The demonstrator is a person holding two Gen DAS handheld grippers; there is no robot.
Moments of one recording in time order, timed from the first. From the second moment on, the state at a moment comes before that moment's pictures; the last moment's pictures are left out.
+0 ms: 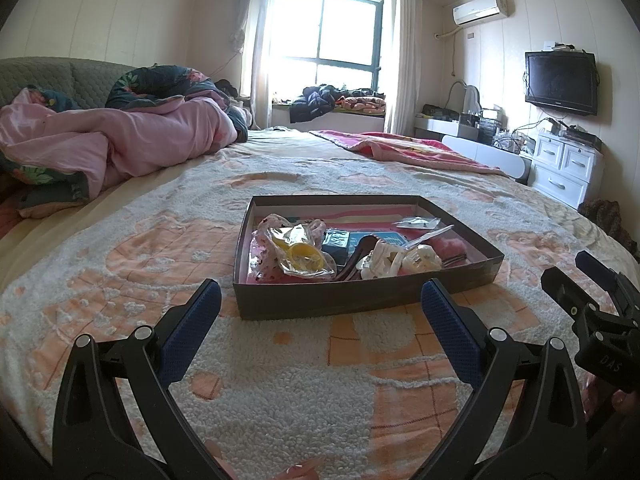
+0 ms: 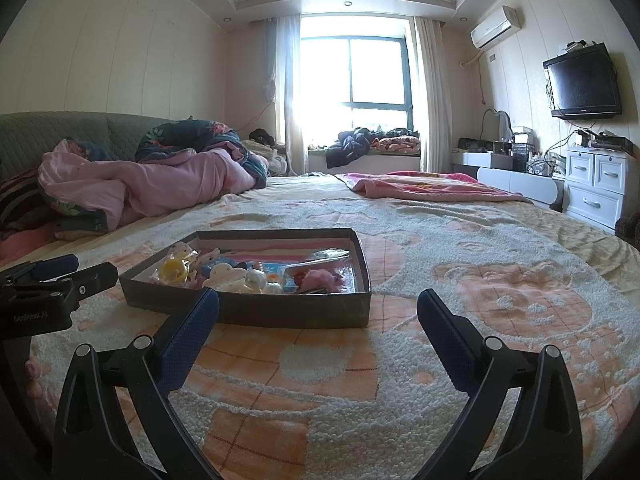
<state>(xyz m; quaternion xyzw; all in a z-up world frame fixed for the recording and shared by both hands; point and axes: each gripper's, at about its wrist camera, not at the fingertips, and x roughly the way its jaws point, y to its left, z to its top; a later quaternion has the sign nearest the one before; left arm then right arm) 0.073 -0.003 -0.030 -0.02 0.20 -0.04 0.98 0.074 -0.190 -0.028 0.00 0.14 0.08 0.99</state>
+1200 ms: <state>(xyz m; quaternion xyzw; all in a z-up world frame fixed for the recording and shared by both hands) 0.074 -0.001 -0.028 -0.03 0.21 -0.03 0.98 0.073 -0.189 -0.028 0.00 0.14 0.08 0.99</state>
